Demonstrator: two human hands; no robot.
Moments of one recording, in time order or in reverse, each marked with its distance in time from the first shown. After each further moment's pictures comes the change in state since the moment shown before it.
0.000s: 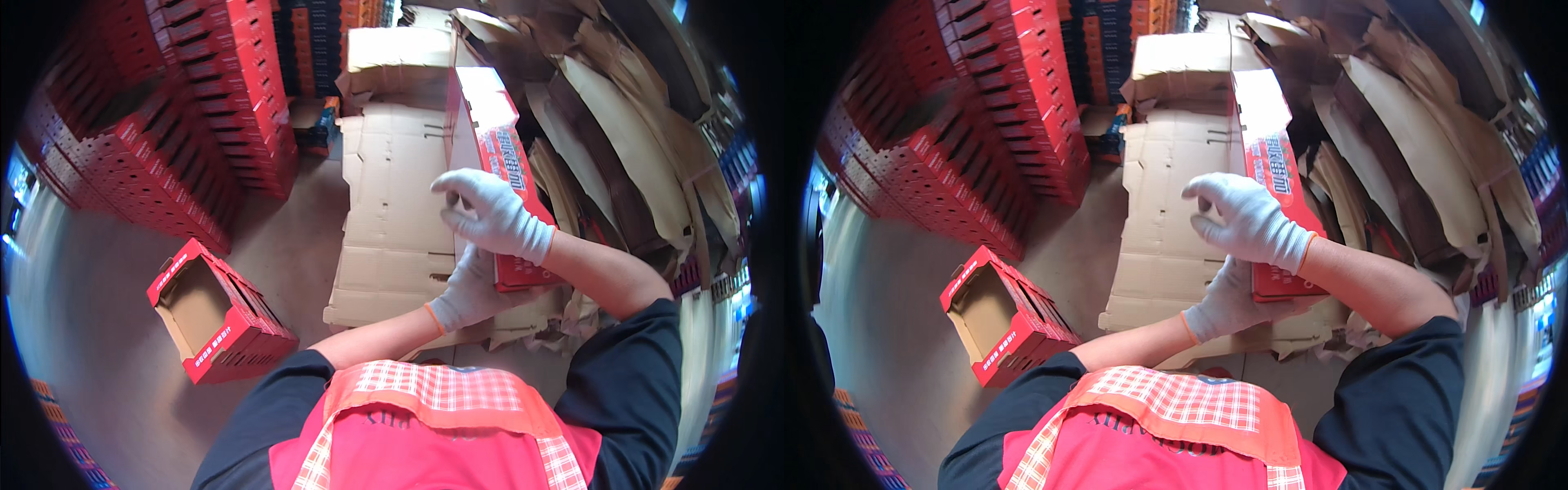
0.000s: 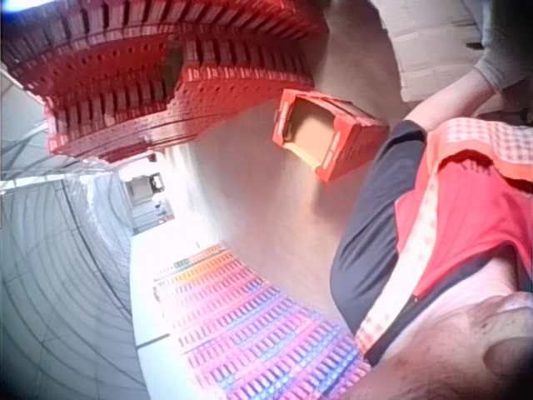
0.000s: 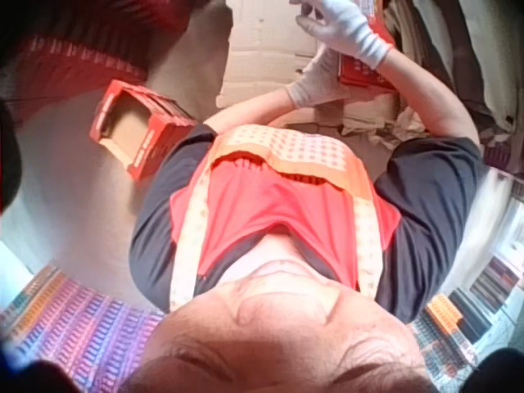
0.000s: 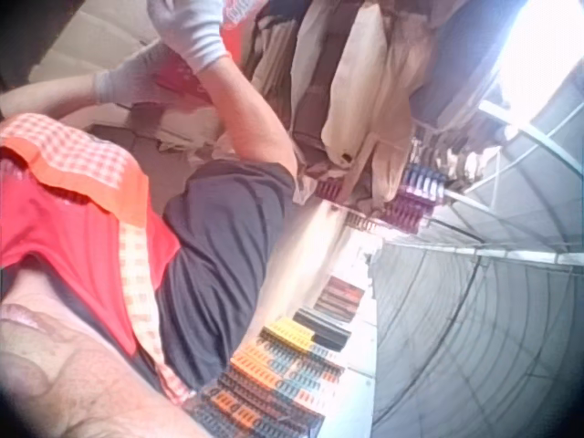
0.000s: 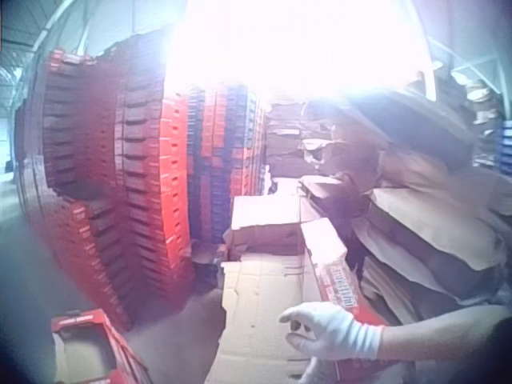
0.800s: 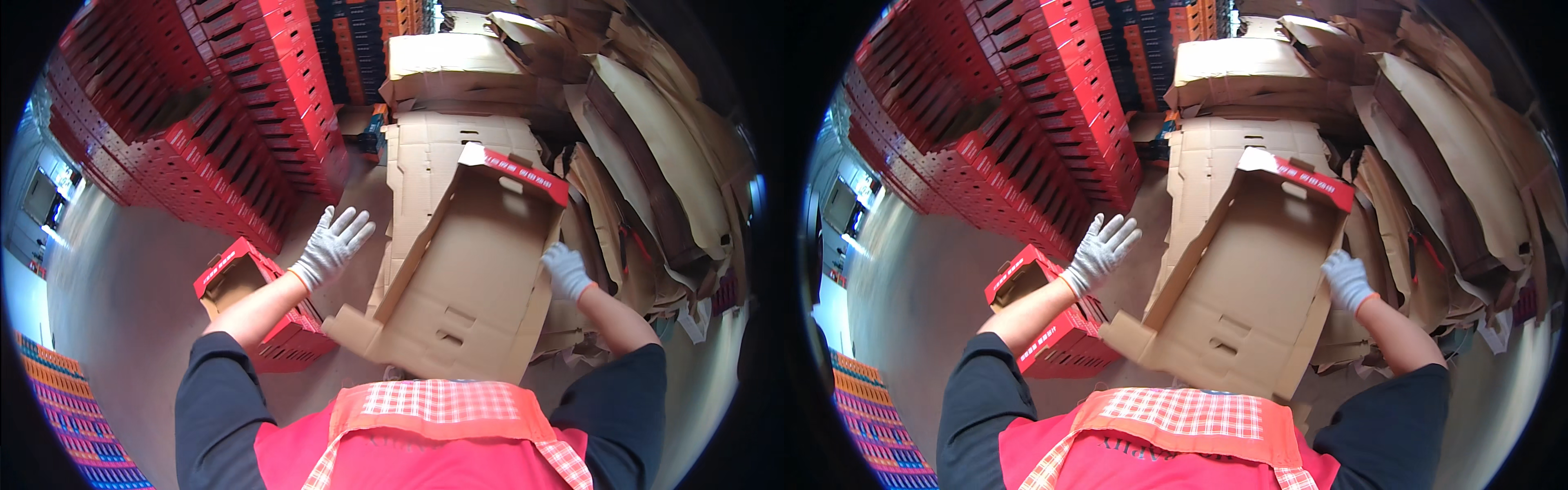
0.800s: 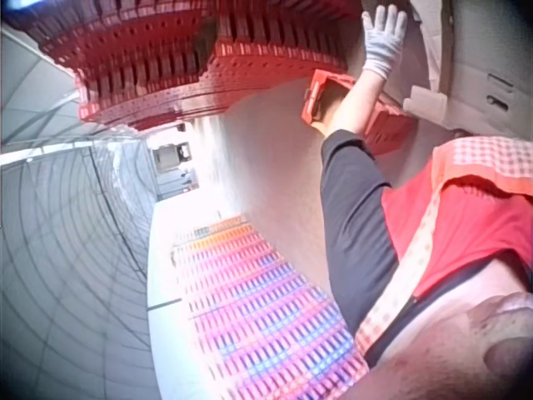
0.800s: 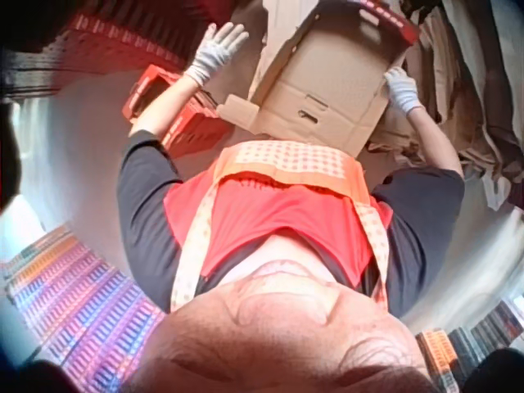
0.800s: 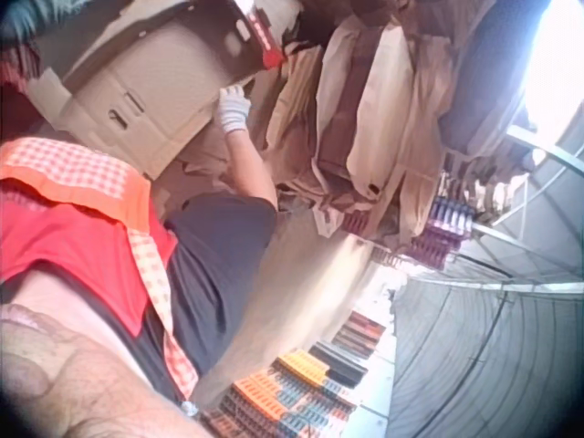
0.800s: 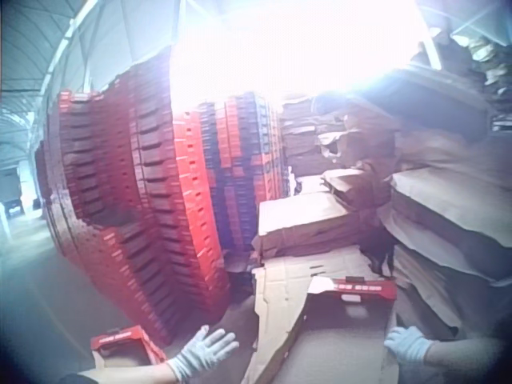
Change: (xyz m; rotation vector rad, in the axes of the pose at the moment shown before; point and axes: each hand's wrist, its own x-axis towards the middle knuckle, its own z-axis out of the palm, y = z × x) left_hand -0.083 -0.025 -0.260 1.828 -0.410 0.117; right_hand -0.201 0.159 0.062 -0.879 -0.461 0.333
